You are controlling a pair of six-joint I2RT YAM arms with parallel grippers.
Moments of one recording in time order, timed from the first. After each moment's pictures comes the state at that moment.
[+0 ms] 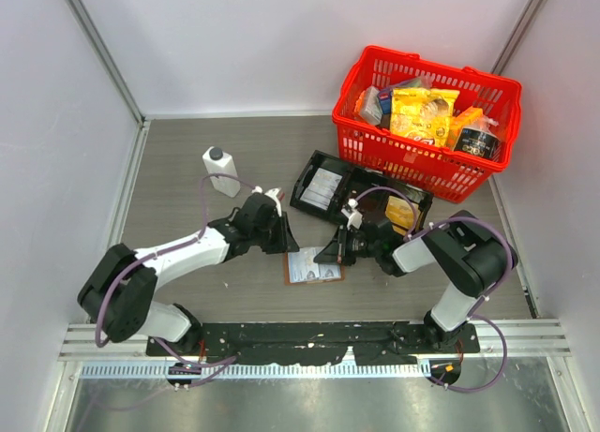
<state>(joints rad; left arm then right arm) -0.70 1.37 0.72 -0.16 0.17 -0.74 0.56 1.68 0.40 0.72 -0.63 0.86</state>
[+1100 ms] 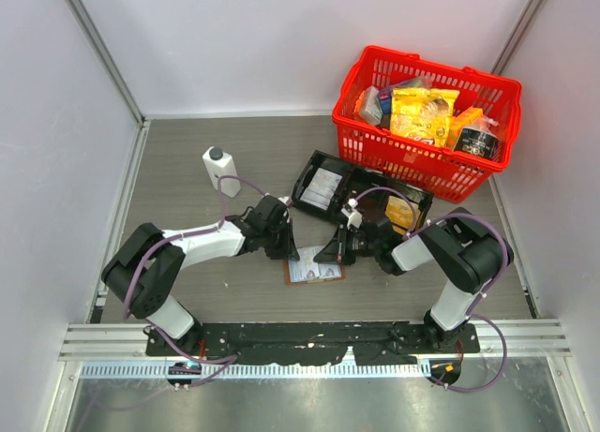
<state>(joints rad) -0.71 1.58 0.78 -0.18 0.20 -0.71 0.55 1.72 0.42 0.73 -0.65 0.87</state>
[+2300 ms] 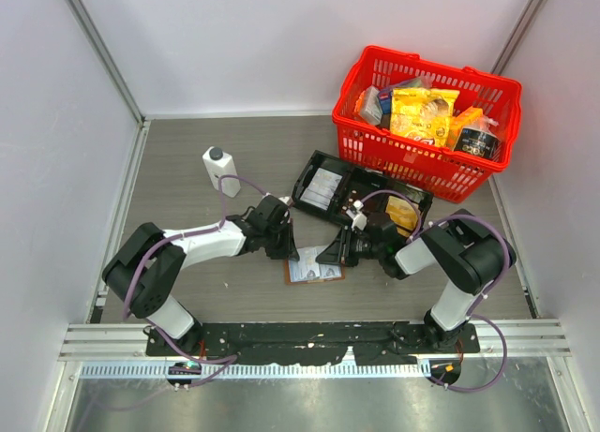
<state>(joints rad) -0.71 1.59 0.79 -0.18 0.18 -0.71 0.53 1.71 0.36 0.80 -0.64 0.91</state>
